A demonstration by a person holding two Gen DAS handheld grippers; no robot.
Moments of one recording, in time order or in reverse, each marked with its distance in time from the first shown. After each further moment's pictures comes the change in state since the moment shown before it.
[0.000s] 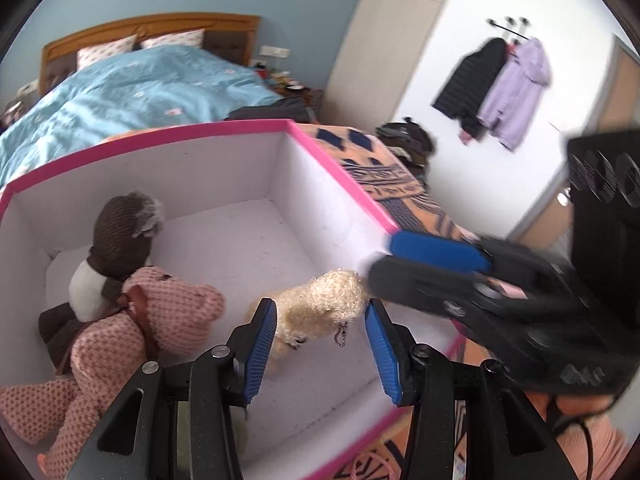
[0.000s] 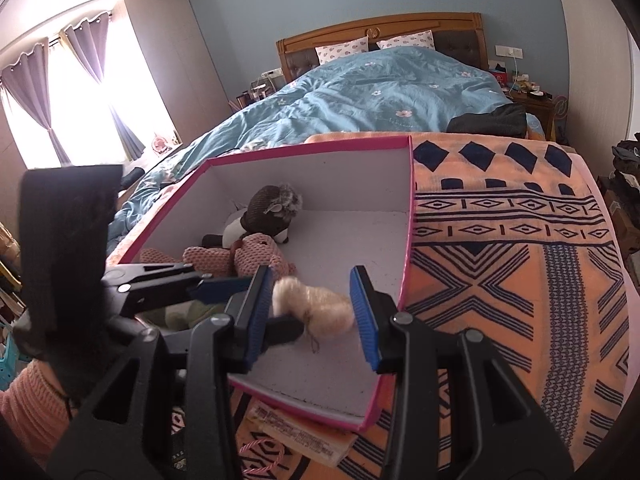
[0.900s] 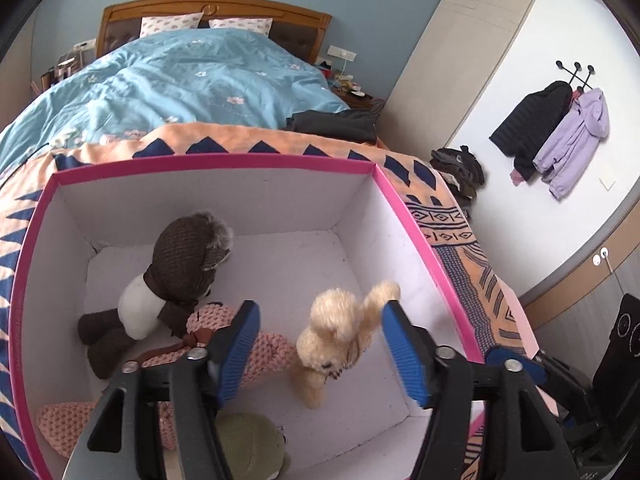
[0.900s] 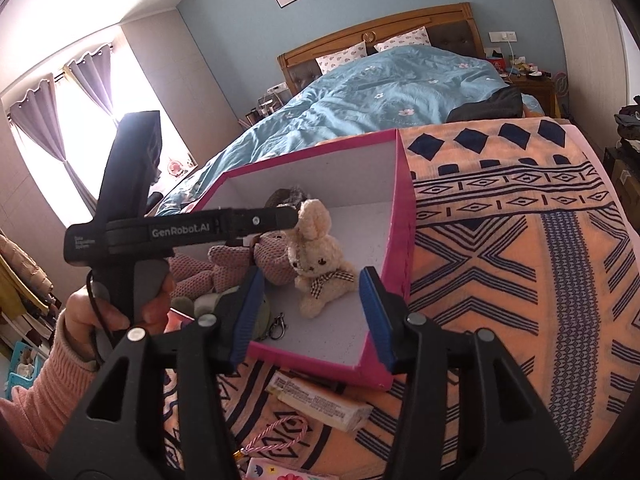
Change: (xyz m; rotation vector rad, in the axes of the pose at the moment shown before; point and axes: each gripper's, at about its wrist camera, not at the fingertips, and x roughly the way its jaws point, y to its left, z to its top) left arm -0.006 0.037 0.036 -0.190 -0.012 0.115; right arm -0.031 -0.011 -0.019 0.097 -0.038 0.084
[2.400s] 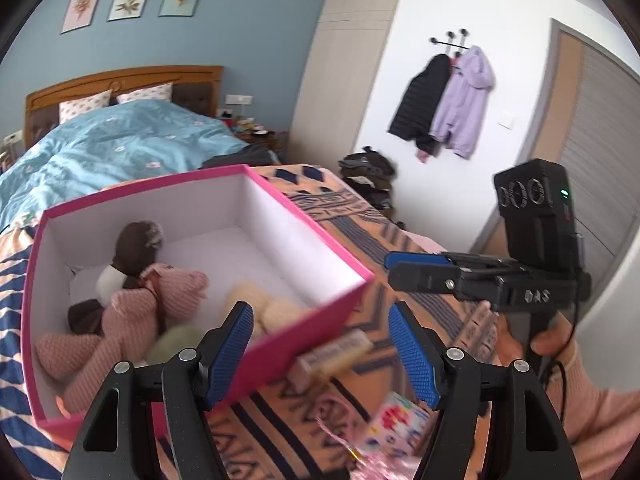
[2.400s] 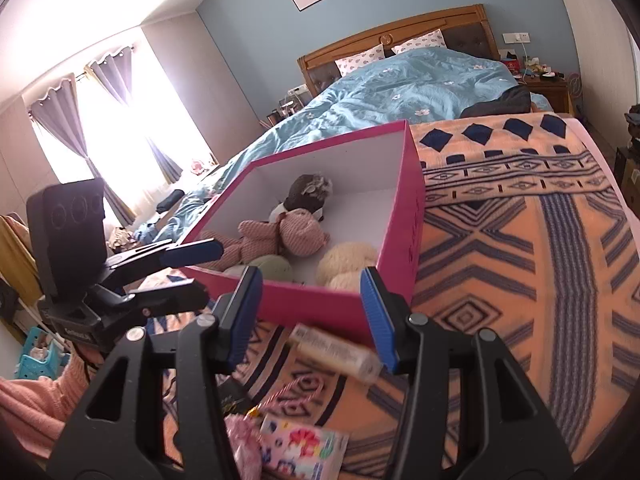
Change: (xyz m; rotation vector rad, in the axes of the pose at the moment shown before) left arm -0.091 -0.048 -0.103 0.334 -0.152 -0.231; right arm -0.040 -0.001 -0.031 -0.018 -0.015 0.080
